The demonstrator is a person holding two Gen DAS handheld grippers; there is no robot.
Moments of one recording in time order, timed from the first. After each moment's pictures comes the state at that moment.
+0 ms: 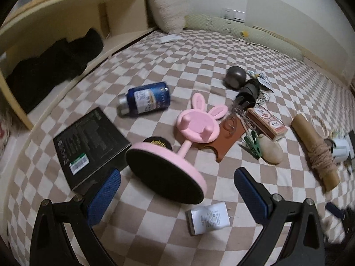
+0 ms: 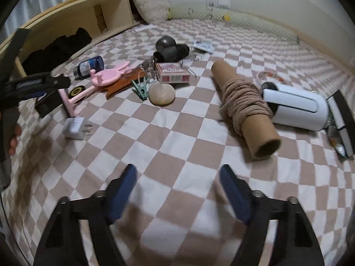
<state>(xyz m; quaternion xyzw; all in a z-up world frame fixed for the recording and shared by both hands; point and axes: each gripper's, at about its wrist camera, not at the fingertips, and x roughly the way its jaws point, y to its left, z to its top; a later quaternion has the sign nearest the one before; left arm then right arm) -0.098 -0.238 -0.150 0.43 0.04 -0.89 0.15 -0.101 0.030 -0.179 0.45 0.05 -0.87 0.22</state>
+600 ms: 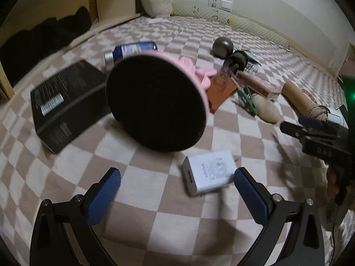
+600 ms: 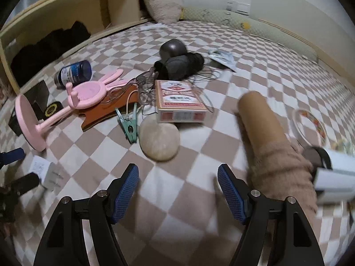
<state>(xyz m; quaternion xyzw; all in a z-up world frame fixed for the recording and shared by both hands) -0.065 -0.238 -0.212 0.44 0.09 -0.89 0.10 -0.192 -0.027 -0.199 0.42 0.11 -0.86 0.25</state>
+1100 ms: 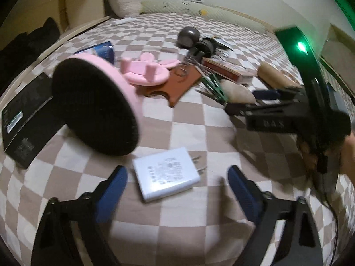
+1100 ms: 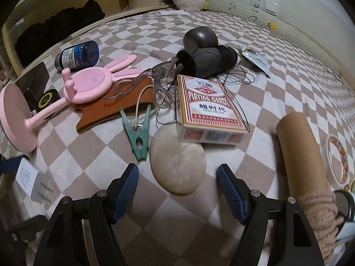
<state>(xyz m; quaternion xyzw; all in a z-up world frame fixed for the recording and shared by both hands) -0.081 -0.199 -0.221 0.46 0.04 -0.89 0.02 -0.223 -0.060 -0.213 0.45 0.15 -0.84 0.29</state>
